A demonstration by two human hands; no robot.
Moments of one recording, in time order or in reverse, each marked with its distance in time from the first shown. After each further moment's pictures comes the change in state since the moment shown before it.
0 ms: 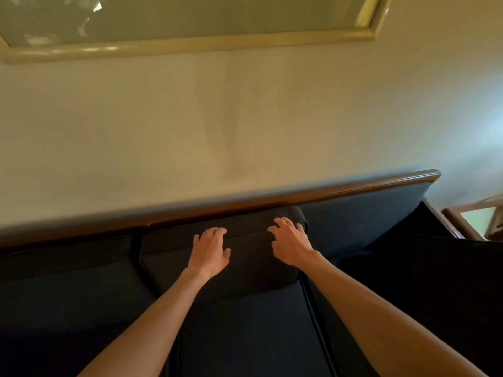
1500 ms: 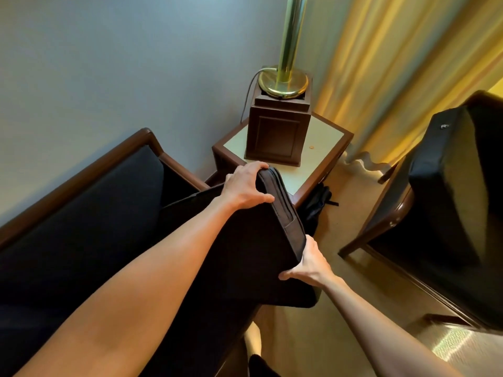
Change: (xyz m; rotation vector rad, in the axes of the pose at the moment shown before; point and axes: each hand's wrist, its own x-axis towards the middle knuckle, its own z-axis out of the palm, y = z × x) left_hand 0.030 0.873 0.274 -0.052 -0.362 0.787; right_hand -0.445 0.685 0.138 0.886 0.077 0.959
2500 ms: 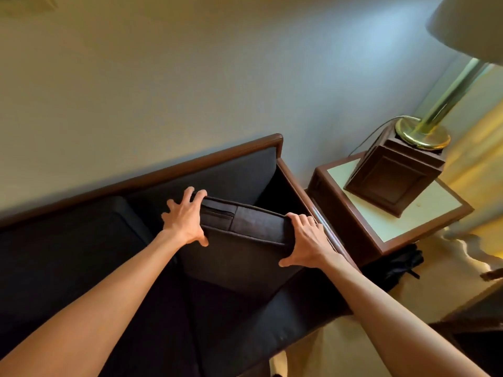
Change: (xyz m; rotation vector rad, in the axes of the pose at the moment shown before) left_hand -0.310 -0.216 -0.115 0.253 0.068 -0.804; right_hand -0.052 -0.242 0.079 -0.656 0.087 -0.816
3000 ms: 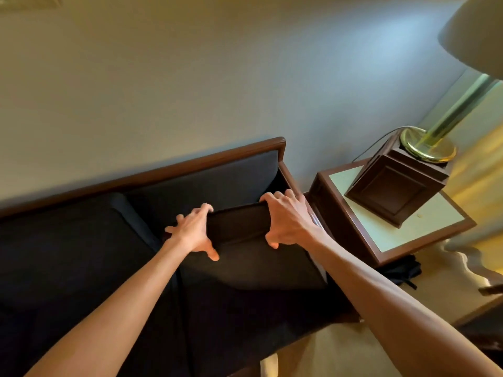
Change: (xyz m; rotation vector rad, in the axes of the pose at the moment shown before) left_hand -0.010 0.025 0.003 -0.187 -0.167 -0.030; right_hand 0.036 -0.051 -0.082 -0.108 0.029 -0.182
